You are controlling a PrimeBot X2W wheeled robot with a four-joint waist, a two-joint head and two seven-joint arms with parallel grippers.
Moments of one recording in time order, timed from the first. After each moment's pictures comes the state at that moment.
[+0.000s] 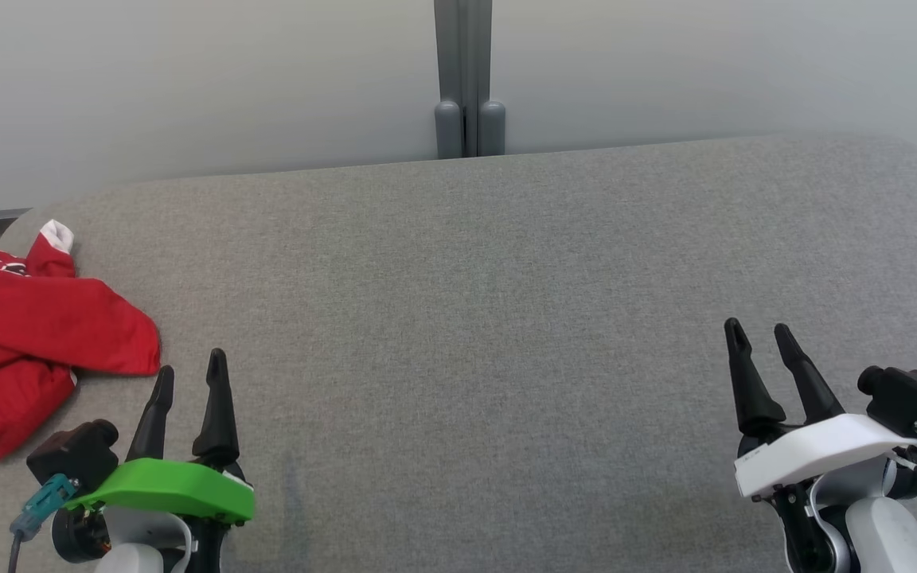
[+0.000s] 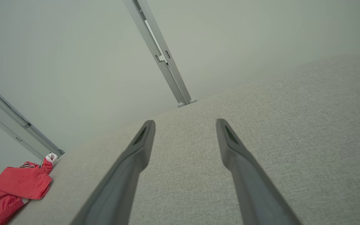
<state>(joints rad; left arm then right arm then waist) -0.12 0.08 -0.02 0.29 -0.57 -0.11 -0.15 -0.07 -0.11 0.02 0.14 0.52 0.13 -0.09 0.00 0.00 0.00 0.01</state>
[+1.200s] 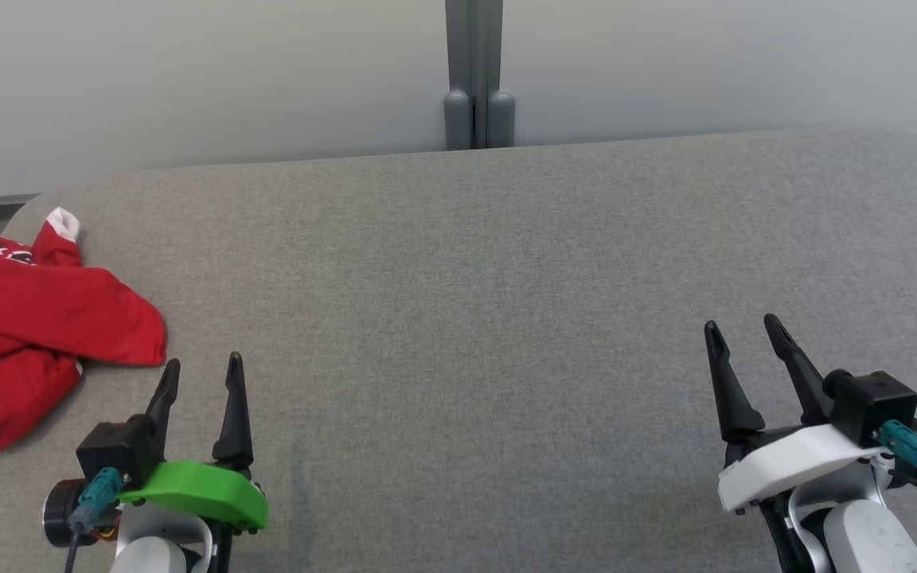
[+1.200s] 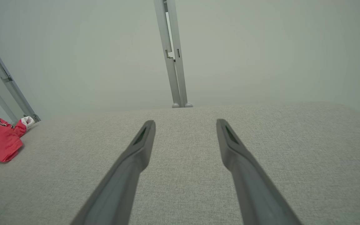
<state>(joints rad) -0.14 0.08 -0.03 0.36 -0.27 -0.11 -0.23 -0.06 -0.10 0.05 0.11 0.23 0.13 -0.14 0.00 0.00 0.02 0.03</state>
